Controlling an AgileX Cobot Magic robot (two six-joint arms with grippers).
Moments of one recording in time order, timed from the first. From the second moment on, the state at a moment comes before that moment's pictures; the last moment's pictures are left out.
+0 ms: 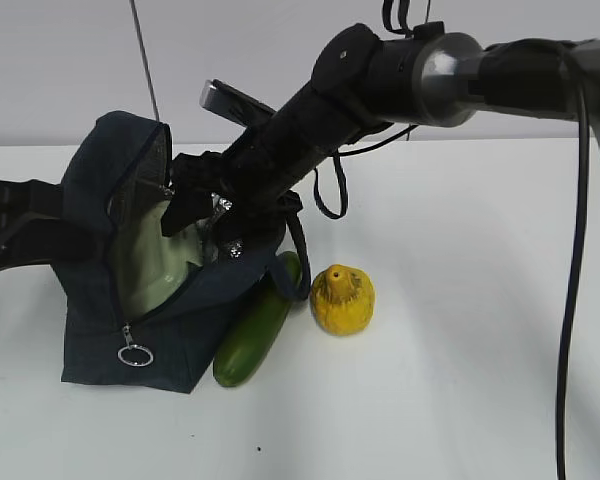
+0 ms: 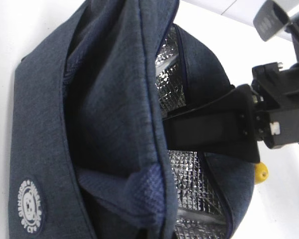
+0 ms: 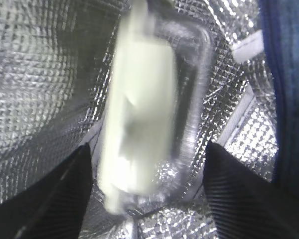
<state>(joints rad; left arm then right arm) -0.12 1.27 -0.70 -0.96 0.59 0.67 0.47 2.27 -1.86 0.85 0.90 -0.34</state>
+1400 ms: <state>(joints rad) -0.12 1.28 -0.70 -0.96 0.61 0.67 0.45 1.99 -1.79 0.01 1.24 -0.09</state>
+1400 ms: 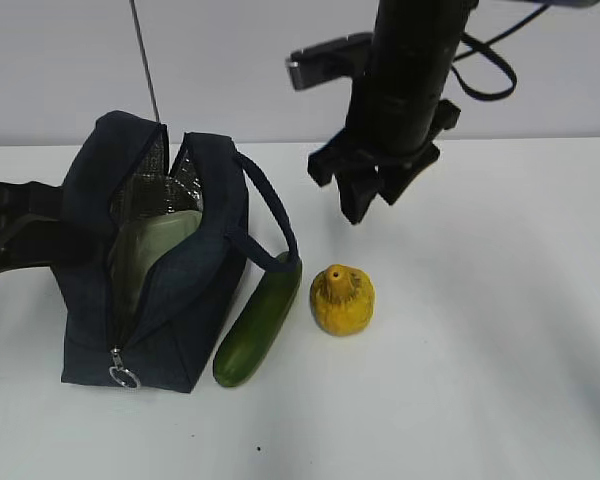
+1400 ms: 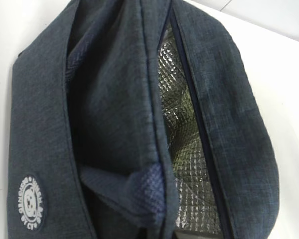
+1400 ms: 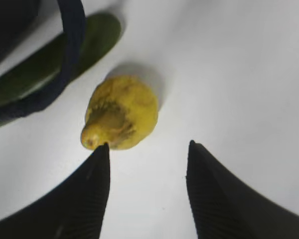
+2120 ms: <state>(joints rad) -0.12 1.30 -0.70 -0.96 0.61 0.67 0.52 2.09 -1.73 0.02 1.23 -0.20</state>
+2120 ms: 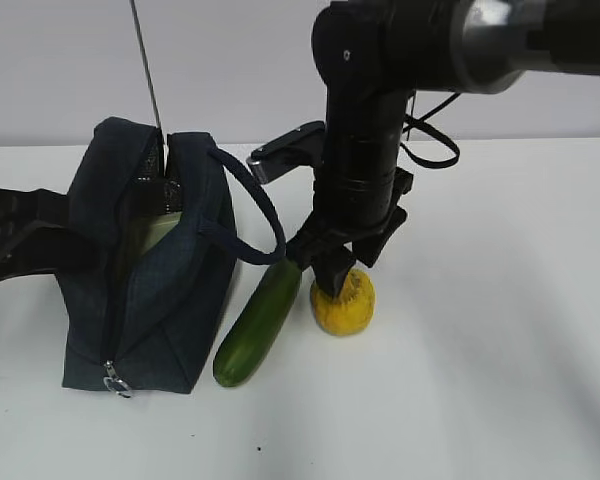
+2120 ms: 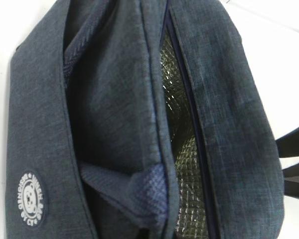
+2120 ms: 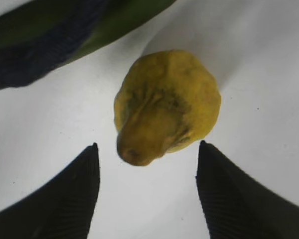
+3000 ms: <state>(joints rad) -0.12 1.30 -0.70 -0.96 0.61 0.67 0.53 2.16 -1.73 -0.01 1.13 -0.20</state>
